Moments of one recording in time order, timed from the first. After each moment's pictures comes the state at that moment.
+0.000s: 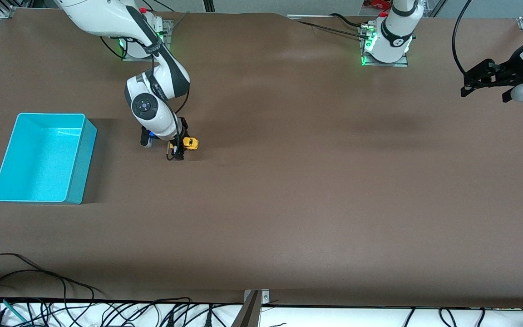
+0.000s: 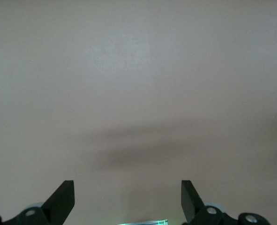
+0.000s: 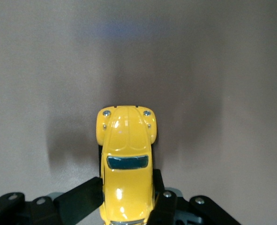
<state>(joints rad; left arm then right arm) -0.02 -0.03 -0.01 -1.54 -0.03 1.44 0.07 0.27 0.40 0.18 -2.25 -0.01 2.57 2.07</state>
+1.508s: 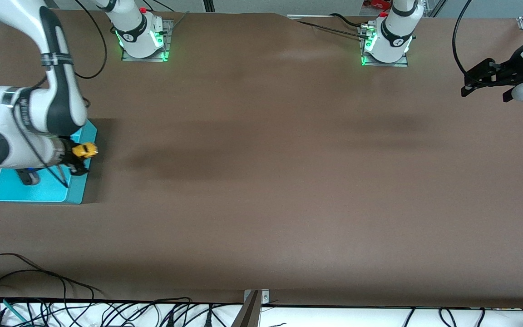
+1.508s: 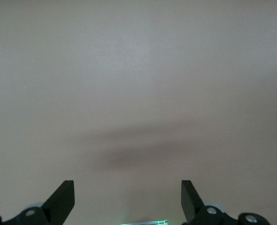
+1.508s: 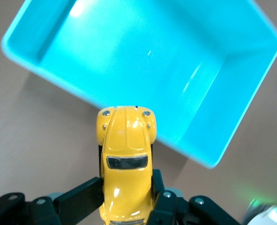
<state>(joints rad) -0.02 -0.03 -0.01 -1.54 -0.03 1.44 0.07 0.25 0.39 -0.37 -1.75 -0.06 1.82 0.89</state>
